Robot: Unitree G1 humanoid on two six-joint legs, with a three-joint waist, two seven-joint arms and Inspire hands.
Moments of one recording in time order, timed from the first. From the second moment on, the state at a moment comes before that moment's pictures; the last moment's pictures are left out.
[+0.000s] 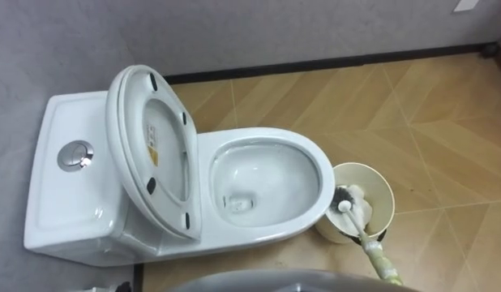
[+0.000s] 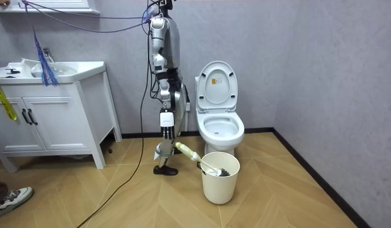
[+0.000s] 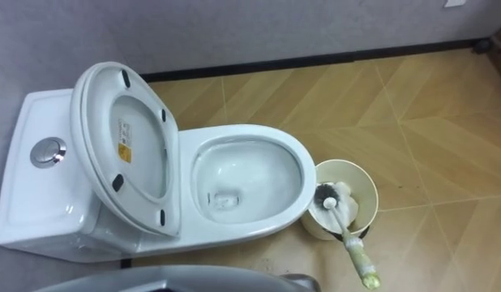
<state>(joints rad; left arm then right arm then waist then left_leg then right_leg) 0.24 0.16 0.07 1.04 0.40 0.17 0.11 0.14 -0.20 -0.06 1.23 -0.23 0.17 -0.03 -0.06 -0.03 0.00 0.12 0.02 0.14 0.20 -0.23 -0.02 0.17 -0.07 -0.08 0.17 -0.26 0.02</state>
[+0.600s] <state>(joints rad) 0.19 0.16 0.08 1.04 0.40 0.05 0.12 0.14 -0.20 -0.07 0.99 -0.20 -0.02 -0.23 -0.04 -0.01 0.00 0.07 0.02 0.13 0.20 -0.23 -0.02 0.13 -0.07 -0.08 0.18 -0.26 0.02</state>
